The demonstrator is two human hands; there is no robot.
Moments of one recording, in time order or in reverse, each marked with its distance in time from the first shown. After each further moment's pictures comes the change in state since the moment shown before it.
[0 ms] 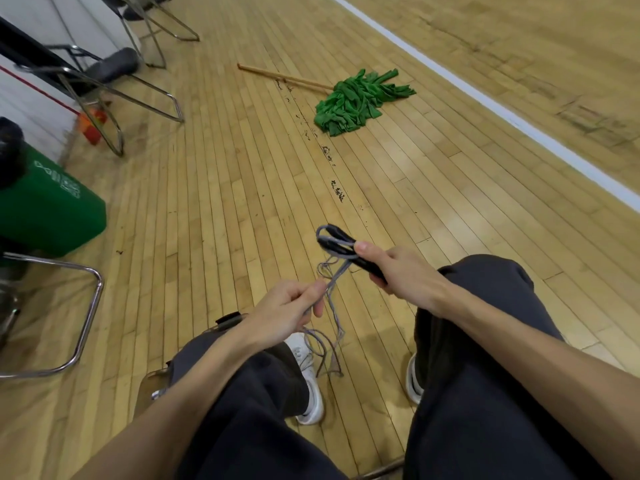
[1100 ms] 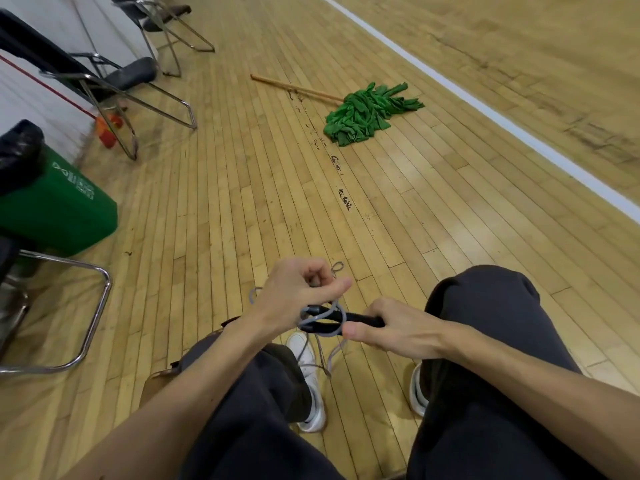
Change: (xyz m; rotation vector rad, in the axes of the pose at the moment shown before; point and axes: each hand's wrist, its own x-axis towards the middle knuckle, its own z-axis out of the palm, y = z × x) left_hand 0.006 0.024 -0.007 0.127 0.215 0.313; right_hand -0.022 0.011 0.027 -0.175 -0.365 -0.100
